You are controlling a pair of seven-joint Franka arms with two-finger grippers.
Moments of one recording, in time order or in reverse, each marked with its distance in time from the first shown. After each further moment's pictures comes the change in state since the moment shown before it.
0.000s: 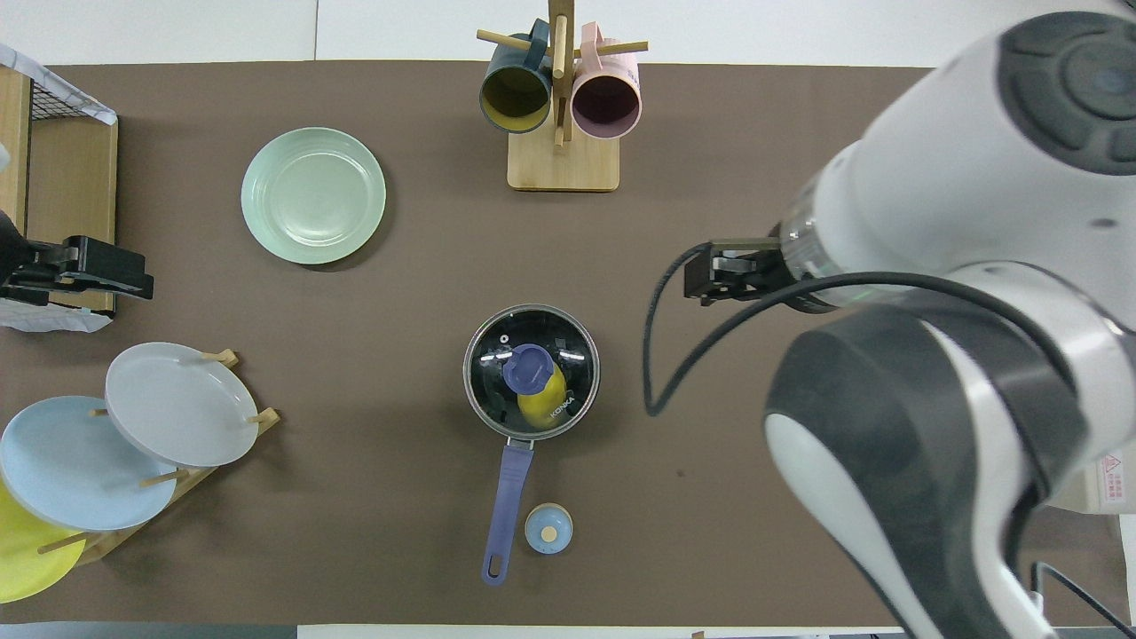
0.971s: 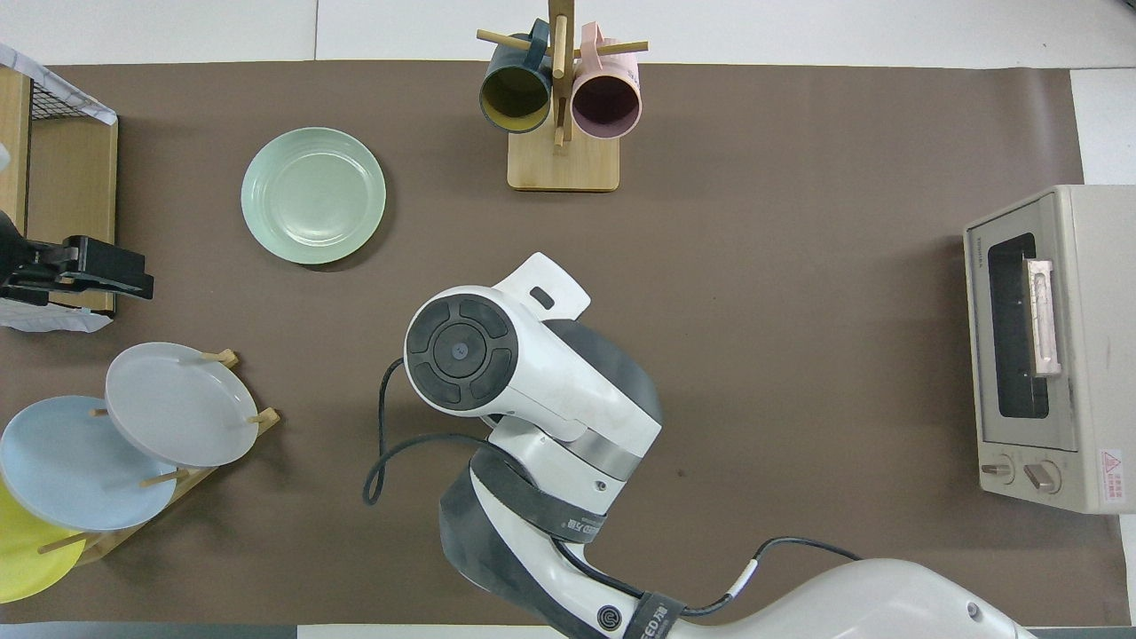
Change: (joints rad) left arm 0.000 0.000 0.000 0.000 0.000 0.000 0.000; right arm 0.227 0.263 0.162 -0.102 -0.317 0.351 0.376
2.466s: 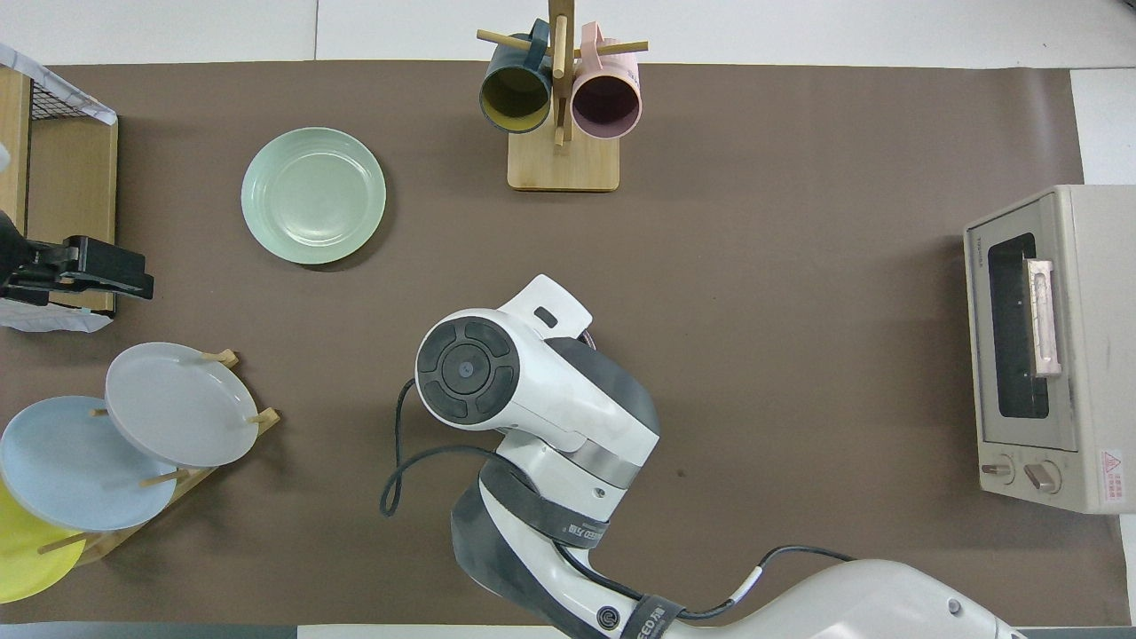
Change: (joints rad) left arm 0.000 0.000 0.000 0.000 0.000 0.000 0.000; right arm -0.007 -0.011 0.001 -0.074 -0.003 0.028 -0.009
